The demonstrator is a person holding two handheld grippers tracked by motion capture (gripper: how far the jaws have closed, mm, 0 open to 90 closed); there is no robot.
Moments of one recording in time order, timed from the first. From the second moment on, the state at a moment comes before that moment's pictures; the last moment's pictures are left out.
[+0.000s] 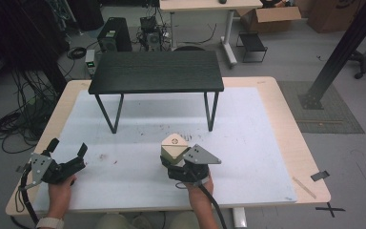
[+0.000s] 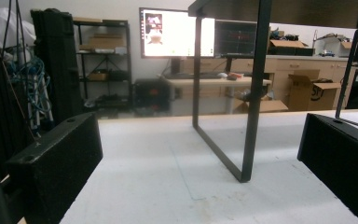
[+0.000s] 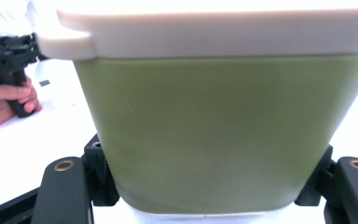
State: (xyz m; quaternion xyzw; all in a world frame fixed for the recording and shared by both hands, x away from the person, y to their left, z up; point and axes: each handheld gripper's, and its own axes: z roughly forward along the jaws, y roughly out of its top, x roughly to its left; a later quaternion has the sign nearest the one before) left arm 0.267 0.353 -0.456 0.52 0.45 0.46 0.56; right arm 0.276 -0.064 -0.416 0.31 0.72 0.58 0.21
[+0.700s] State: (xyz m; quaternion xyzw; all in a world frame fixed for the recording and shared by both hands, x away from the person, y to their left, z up) left arm 0.267 0.352 -0.455 0.53 0.45 0.46 0.56; right arm 0.277 -0.089 -0.385 0.35 0.67 0.59 0.28
